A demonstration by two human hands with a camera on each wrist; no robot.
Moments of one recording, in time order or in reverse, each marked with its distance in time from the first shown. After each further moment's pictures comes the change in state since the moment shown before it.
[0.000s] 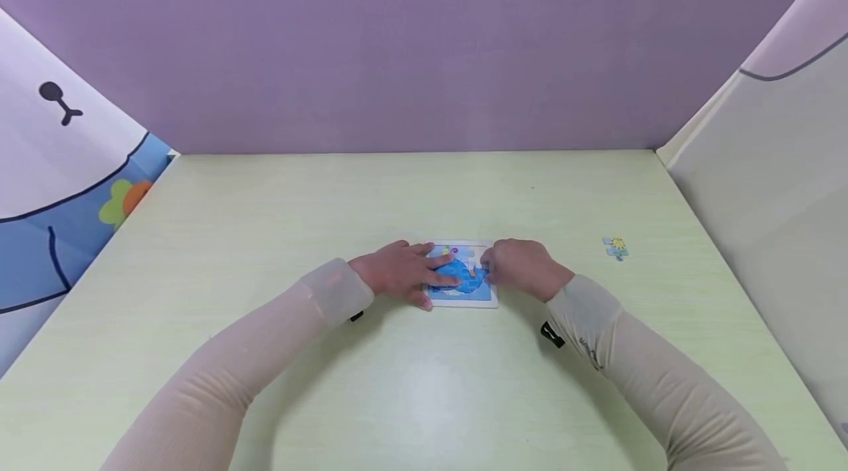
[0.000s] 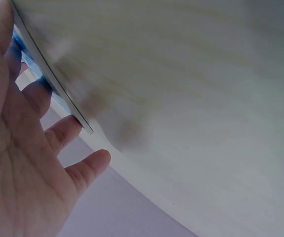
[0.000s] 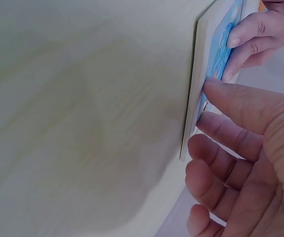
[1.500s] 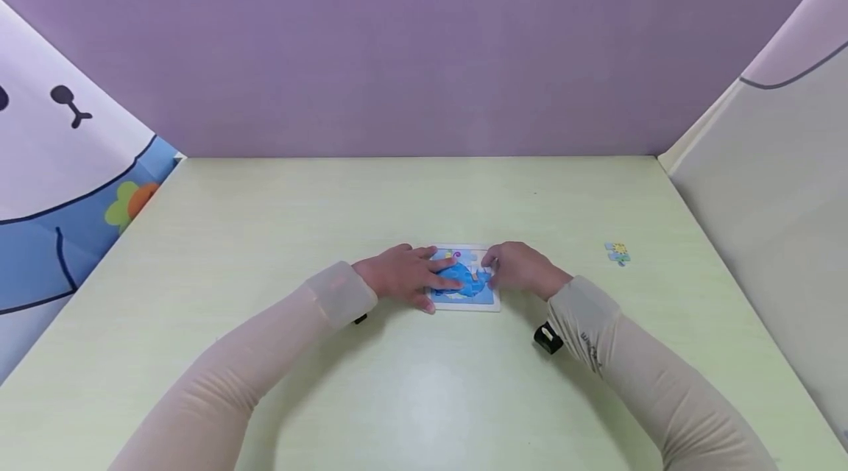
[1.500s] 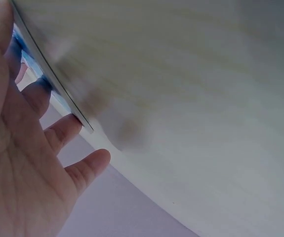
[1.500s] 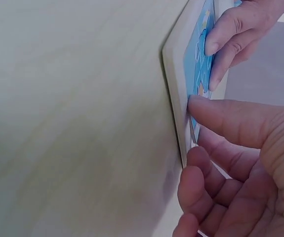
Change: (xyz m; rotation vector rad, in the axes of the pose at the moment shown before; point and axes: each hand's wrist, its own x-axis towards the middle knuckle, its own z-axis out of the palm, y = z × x) left_hand 0.003 0.004 0.003 0.041 -0.002 0.011; right_hand 0.003 0.005 0.005 0.386 -0.040 0.131
